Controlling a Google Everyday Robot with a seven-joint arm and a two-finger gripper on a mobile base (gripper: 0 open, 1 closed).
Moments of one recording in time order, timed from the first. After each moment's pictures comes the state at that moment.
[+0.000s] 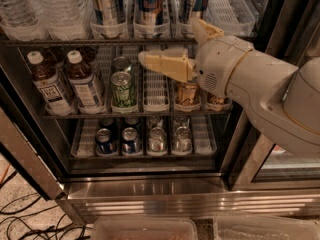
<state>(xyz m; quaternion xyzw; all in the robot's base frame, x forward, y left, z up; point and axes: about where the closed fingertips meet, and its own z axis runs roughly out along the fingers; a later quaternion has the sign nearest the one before) 0.530 -0.040 1.037 -0.31 0.62 0.19 0.69</state>
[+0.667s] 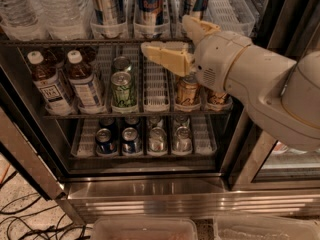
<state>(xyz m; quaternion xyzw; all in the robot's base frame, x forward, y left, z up) 0.534 -0.036 1.044 -0.31 0.62 0.19 0.69</state>
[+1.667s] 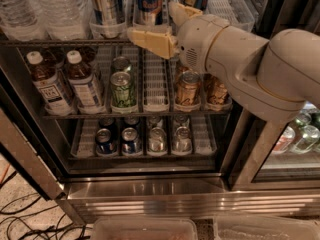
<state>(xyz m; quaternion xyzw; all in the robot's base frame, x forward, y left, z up) 0.571 -0.013 1.057 -0.31 0.61 0.20 0.70</state>
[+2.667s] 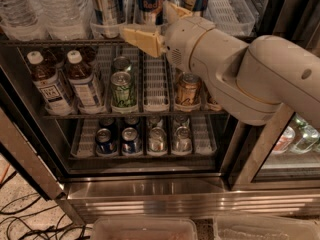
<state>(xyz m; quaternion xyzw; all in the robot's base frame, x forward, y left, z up) 0.588 0.004 1.054 -0.29 0.61 0.19 0.71</state>
